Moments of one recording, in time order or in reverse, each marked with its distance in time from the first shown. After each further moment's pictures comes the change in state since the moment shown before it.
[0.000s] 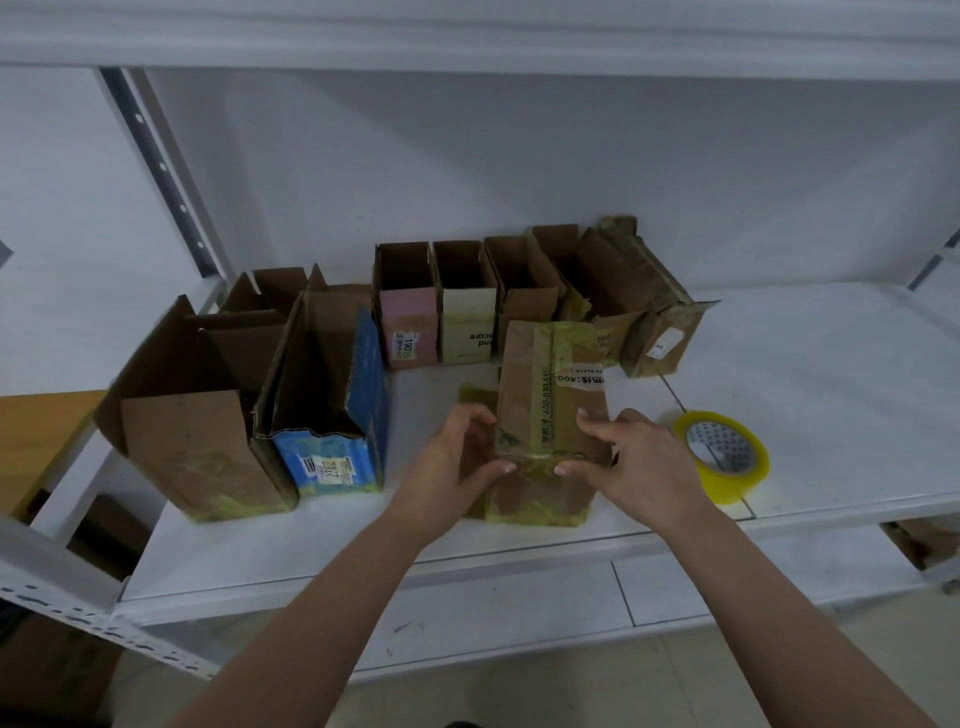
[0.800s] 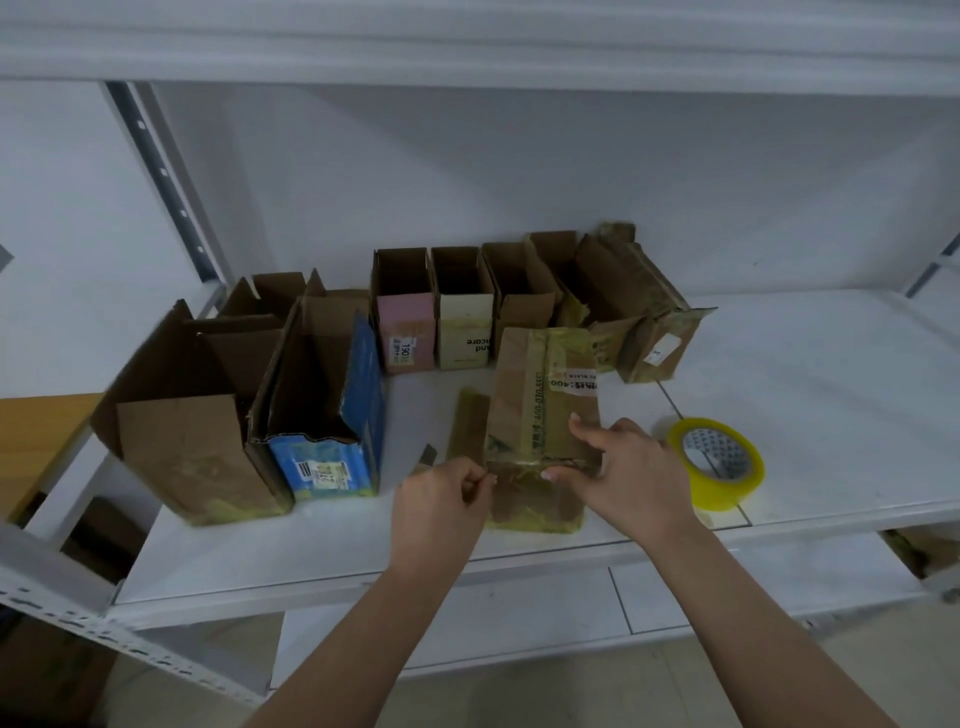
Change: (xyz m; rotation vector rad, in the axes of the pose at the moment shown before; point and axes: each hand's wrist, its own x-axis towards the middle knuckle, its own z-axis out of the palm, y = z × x) left_hand -0.022 0.011 0.022 0.308 0.364 -0.048; right_hand -0.006 -0.011 -0.001 -0.120 0.011 0.065
